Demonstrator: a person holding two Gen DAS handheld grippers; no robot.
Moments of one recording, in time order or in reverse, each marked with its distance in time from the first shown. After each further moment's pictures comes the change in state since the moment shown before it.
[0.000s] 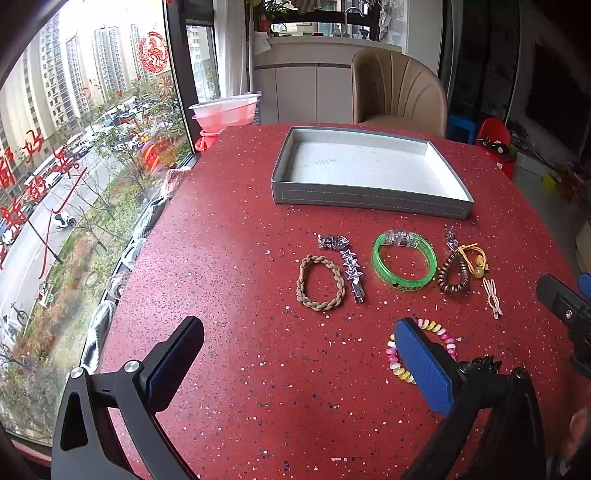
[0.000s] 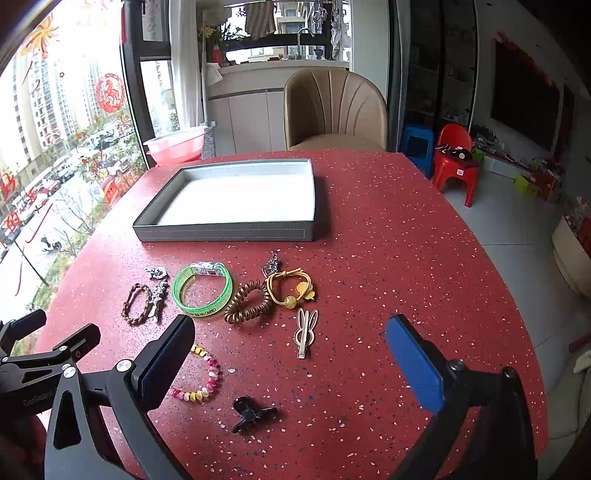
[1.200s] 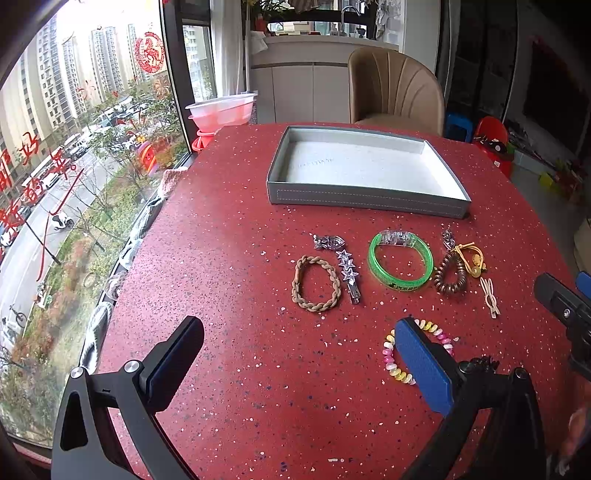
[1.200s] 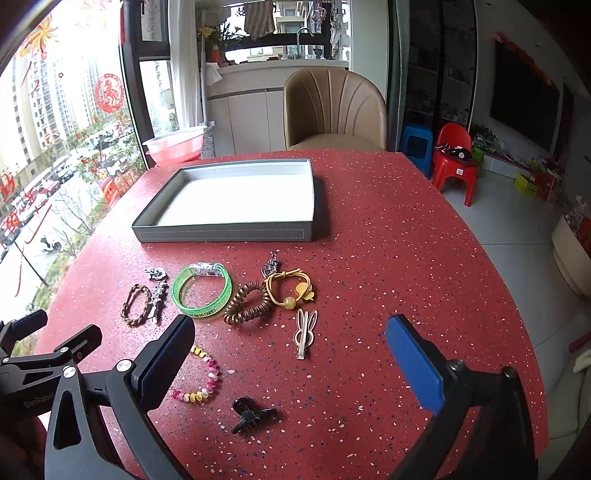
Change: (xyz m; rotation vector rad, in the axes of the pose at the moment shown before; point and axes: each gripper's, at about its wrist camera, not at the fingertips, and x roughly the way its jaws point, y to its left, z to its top) left arm 0.001 -0.003 0.000 0.005 0.002 -0.008; right arm 0.001 0.001 0.001 0.002 0.001 -0.002
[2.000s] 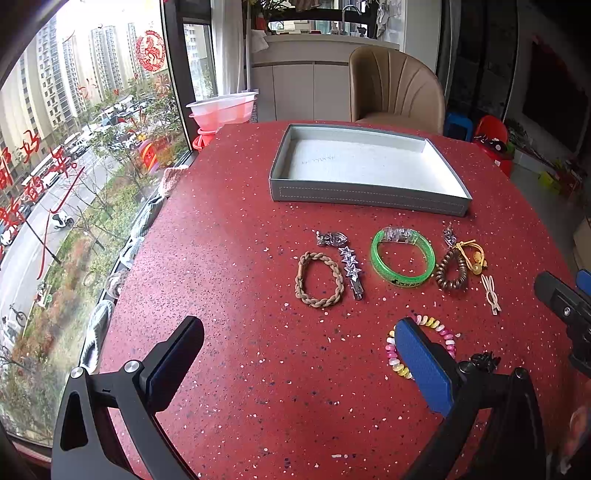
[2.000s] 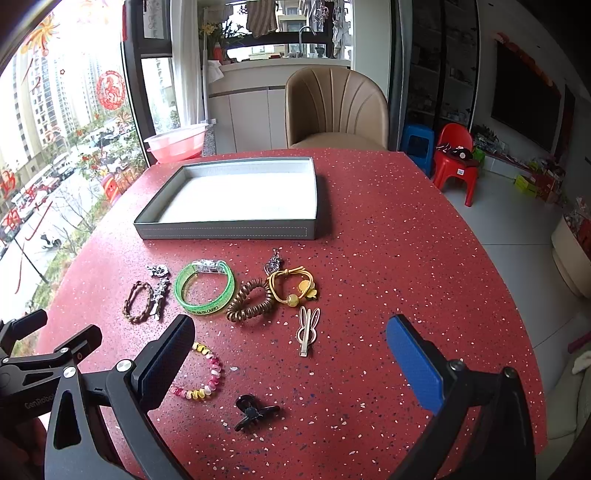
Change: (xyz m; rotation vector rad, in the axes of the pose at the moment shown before) left arm 0.000 0.001 -0.003 -0.002 0.005 0.000; right arm -0.001 0.004 -0.001 -0.008 0.006 -0.003
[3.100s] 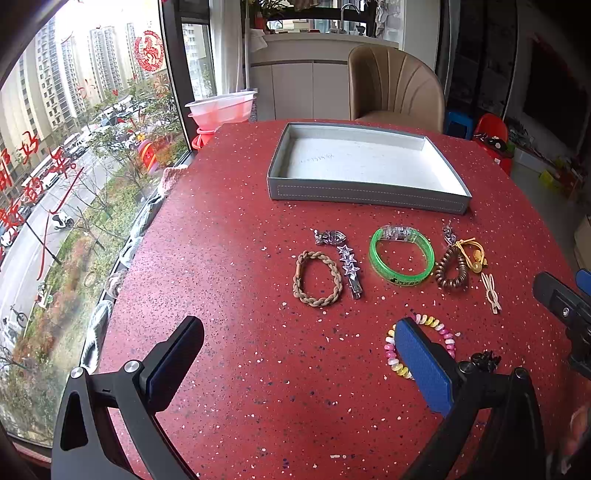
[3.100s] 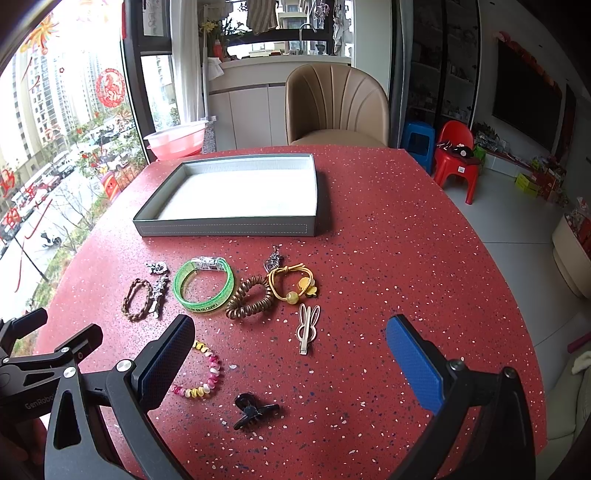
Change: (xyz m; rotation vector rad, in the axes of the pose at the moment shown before) left arm 0.000 0.001 0.000 0.000 0.001 0.001; right arm 0.002 0.000 -0.002 0.001 0.011 0.001
